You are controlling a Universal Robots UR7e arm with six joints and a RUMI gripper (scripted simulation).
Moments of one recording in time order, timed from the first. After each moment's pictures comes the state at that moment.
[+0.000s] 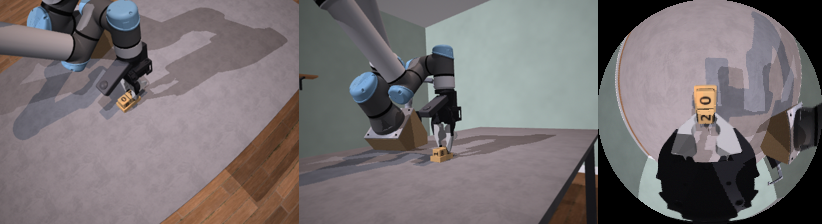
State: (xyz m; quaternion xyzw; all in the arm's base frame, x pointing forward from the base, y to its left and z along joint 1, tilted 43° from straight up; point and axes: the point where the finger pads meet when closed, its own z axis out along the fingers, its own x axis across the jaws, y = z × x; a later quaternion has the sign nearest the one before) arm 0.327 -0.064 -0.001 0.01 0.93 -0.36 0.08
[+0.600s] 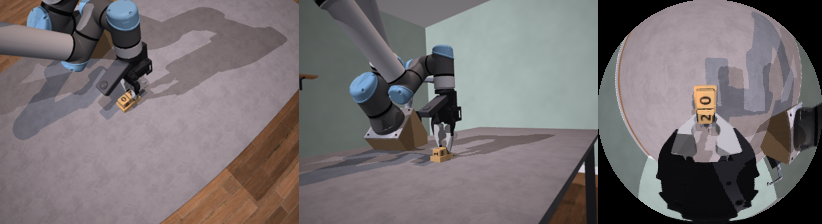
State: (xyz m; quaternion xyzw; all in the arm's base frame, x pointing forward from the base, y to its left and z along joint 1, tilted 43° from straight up) arm 0.327 -0.064 -0.001 0.01 0.93 -0.36 0.08
